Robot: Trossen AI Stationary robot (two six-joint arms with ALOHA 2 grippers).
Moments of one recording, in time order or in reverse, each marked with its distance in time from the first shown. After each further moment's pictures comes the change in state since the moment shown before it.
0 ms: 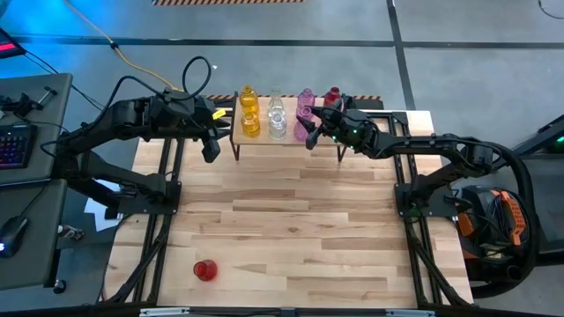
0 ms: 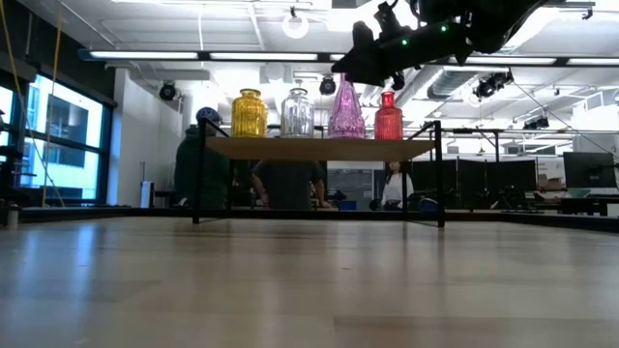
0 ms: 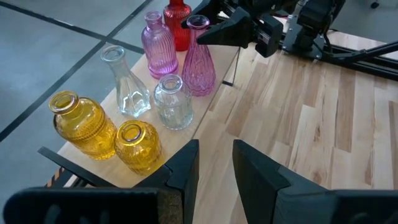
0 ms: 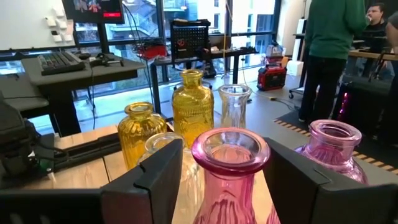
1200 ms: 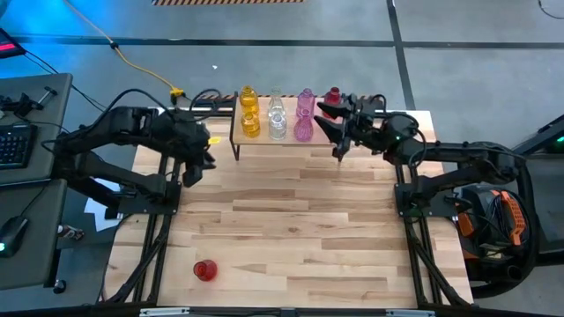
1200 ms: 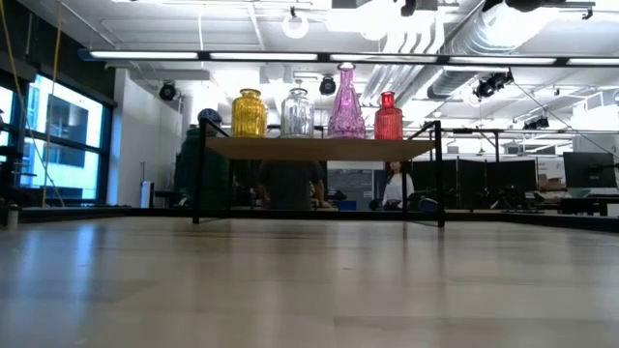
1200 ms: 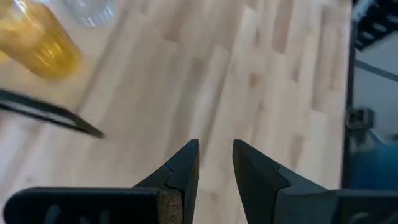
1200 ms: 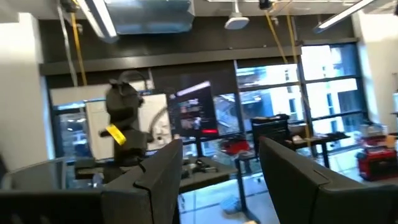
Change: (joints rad) left arm -0.083 -0.037 -0.049 -0.281 0.257 -0.104; right arm 0.124 -0.253 0.000 0.195 -0.184 0.112
